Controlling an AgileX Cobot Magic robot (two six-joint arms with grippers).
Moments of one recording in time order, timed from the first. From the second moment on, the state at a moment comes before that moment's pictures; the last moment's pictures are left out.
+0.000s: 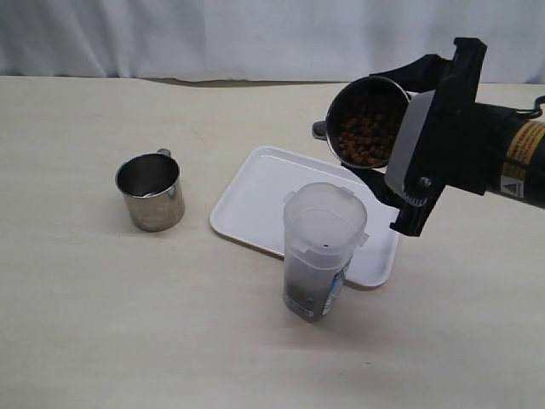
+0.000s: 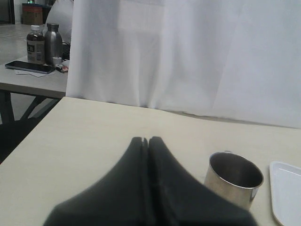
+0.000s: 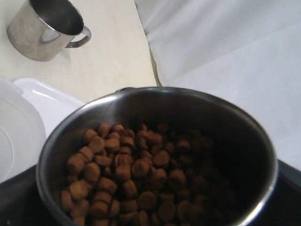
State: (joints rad) left arm 0.01 0.00 0.00 0.04 0.16 -0.15; right arm 0.45 1.28 -0.58 -0.94 -0.40 -0.18
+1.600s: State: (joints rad) left arm 0.01 0.00 0.00 0.04 0.16 -0.15; right arm 0.45 1.28 -0.58 -0.87 -0.47 -0.23
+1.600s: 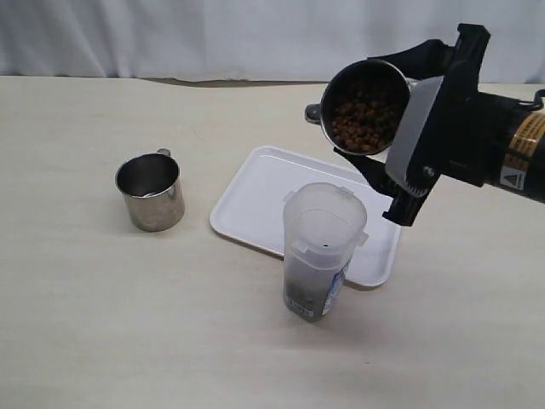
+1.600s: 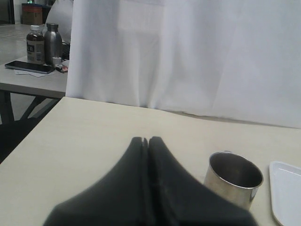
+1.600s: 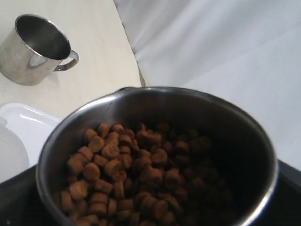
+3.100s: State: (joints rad) left arm 0.01 0.00 0.00 0.04 0.16 -0.15; right arm 0.45 1.28 -0.58 -0.98 -0.54 -0.59
